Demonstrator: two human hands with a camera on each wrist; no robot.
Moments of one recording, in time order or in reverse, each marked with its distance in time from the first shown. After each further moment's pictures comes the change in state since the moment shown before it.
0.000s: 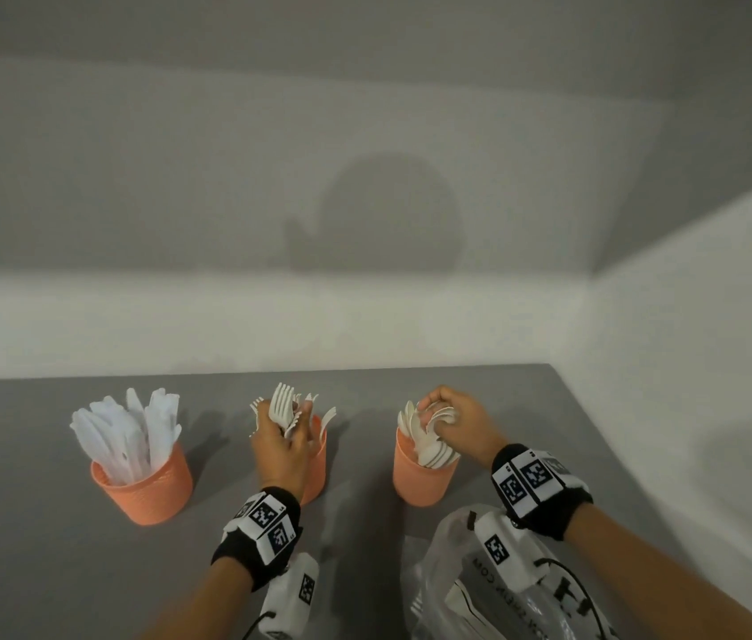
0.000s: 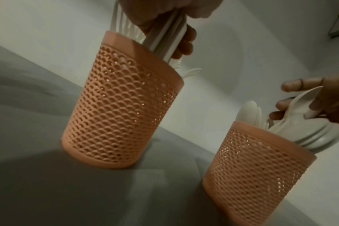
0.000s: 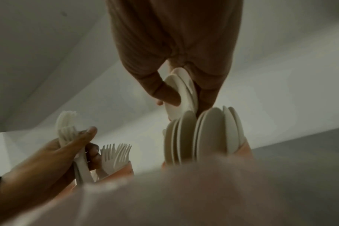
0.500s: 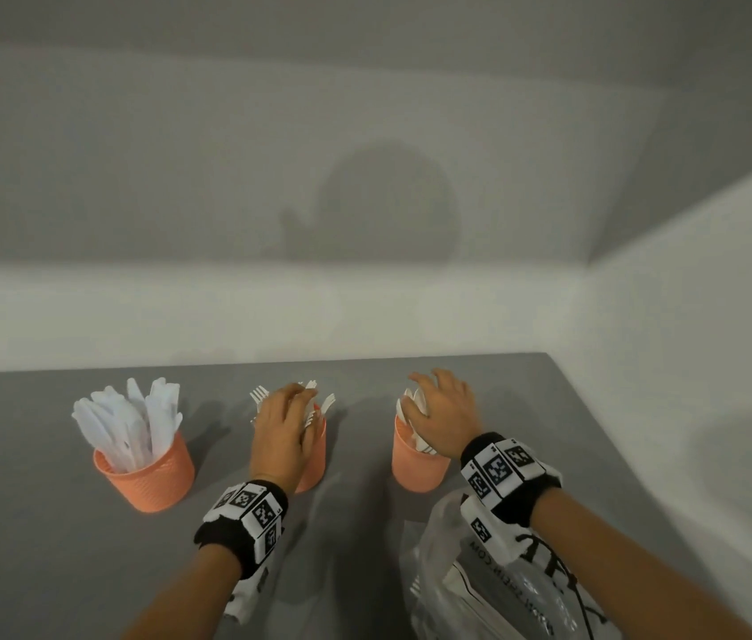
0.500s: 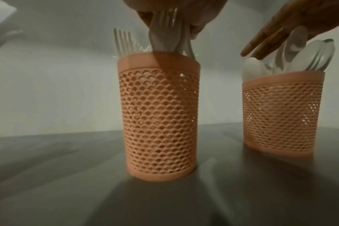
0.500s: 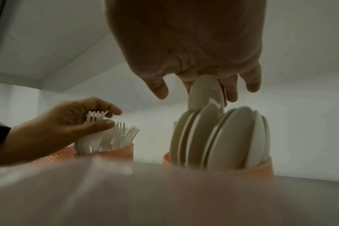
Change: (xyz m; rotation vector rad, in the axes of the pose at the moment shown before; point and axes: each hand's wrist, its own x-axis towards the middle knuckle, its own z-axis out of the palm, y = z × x) left_hand 0.005 -0.017 -0.018 0.538 -0.283 0.551; right_hand -0.002 -0.007 0.021 -0.657 0.040 -0.020
